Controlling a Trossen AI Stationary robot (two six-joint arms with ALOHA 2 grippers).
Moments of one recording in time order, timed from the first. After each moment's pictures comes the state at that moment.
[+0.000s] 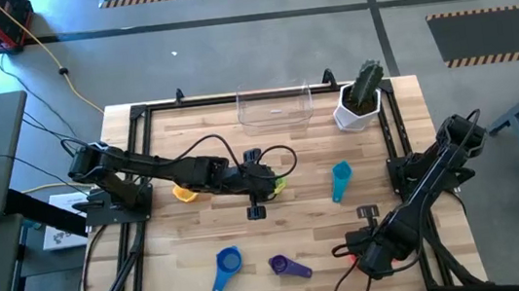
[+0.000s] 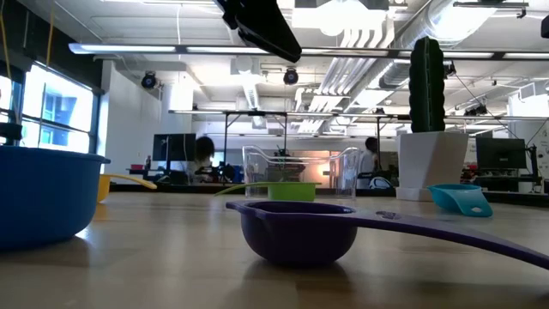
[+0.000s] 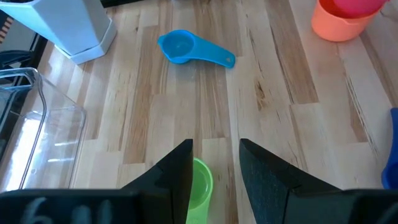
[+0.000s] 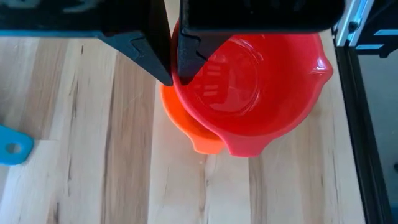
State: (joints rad) left arm -0.17 1.66 1.34 -0.44 -0.25 0.04; right arm 0.84 1.62 1.20 -1.05 0.07 0.81
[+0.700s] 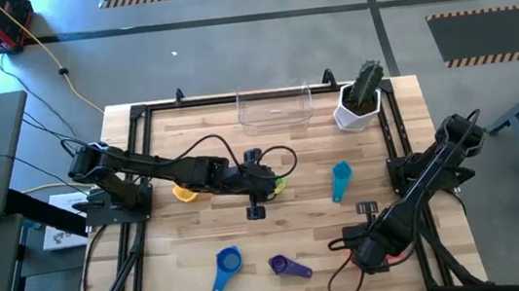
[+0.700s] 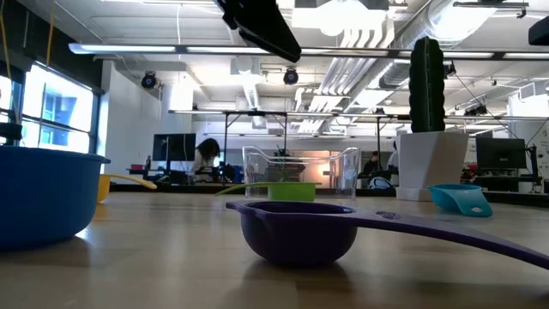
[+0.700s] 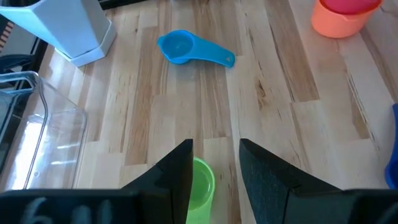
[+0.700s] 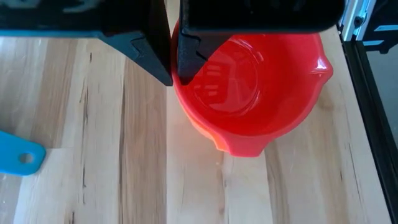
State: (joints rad) left arm -0.17 1.66 1.34 -0.44 -0.25 0.06; right arm 0.79 1.62 1.20 -1.08 0.05 0.82
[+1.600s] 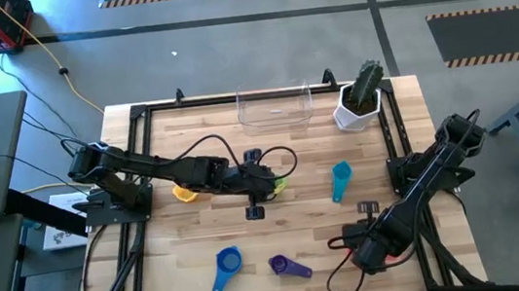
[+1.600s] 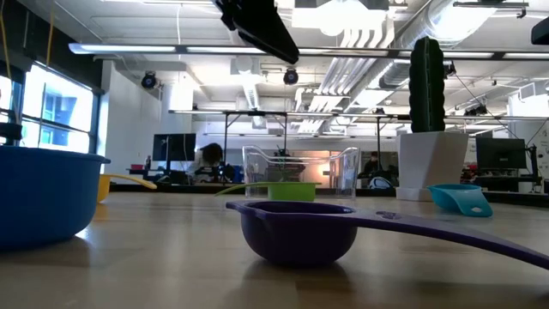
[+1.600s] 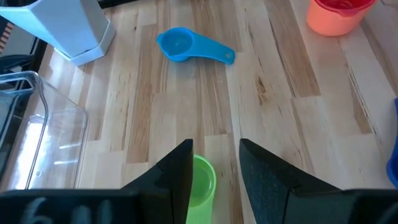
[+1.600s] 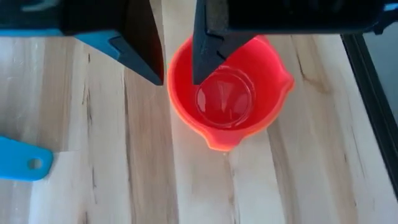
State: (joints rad) left arm -0.17 1.66 1.34 -0.46 -0.25 0.07; right arm 0.80 1.62 1.20 -1.08 0.08 0.90
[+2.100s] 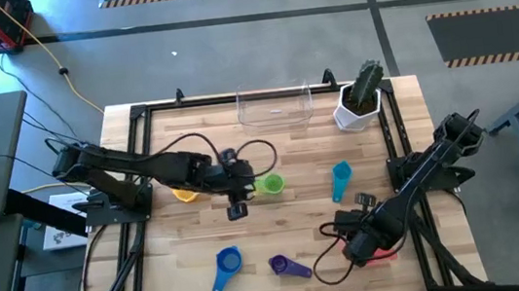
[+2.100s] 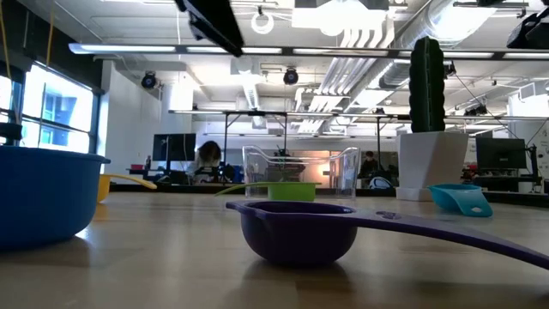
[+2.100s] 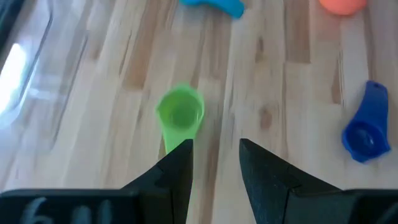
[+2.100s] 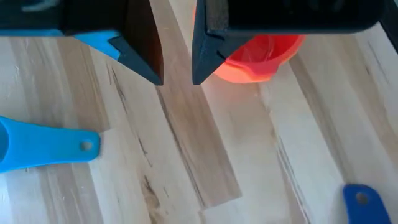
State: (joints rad) left arm -0.19 1.53 1.34 -0.77 -0.24 -0.24; right arm 0.72 1.62 1.20 -1.08 0.20 1.05
